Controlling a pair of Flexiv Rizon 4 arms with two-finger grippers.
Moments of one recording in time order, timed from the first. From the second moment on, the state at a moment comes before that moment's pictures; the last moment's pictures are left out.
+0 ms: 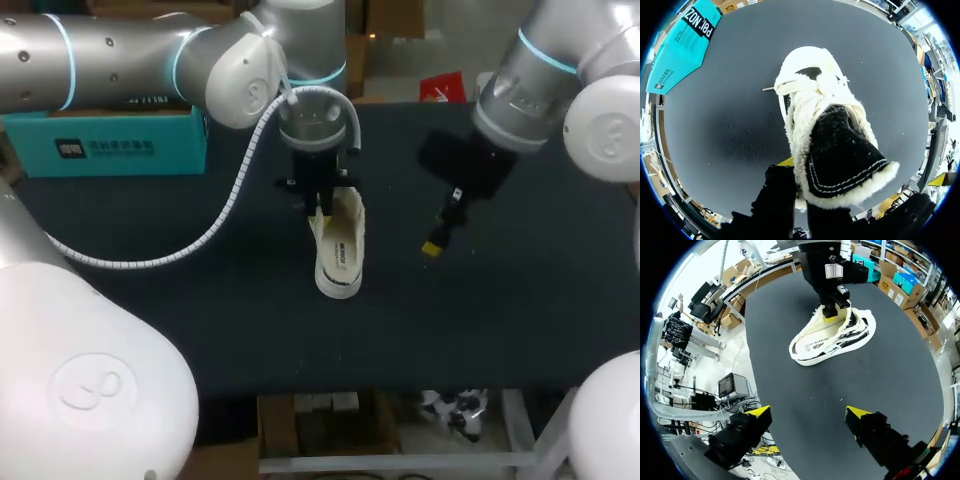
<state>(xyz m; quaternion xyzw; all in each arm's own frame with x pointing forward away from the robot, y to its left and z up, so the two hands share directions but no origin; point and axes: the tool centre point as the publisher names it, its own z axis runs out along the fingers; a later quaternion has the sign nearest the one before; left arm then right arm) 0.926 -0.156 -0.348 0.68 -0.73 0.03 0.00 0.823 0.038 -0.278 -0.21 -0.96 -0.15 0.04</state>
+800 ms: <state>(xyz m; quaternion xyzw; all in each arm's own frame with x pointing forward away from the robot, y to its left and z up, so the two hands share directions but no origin) 0.943 -0.118 -0.297 0.40 -0.90 0.10 -0.09 0.816 -0.003 -0.269 0.06 -0.99 -0.08 0.03</state>
